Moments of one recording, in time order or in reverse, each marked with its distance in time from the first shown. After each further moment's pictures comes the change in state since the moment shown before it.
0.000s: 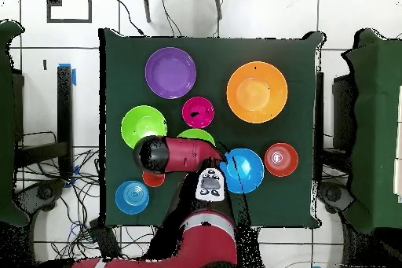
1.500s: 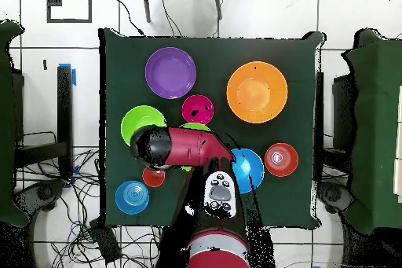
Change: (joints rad) arm -0.039 -0.111 0.030 -0.012 0.010 0.196 0.000
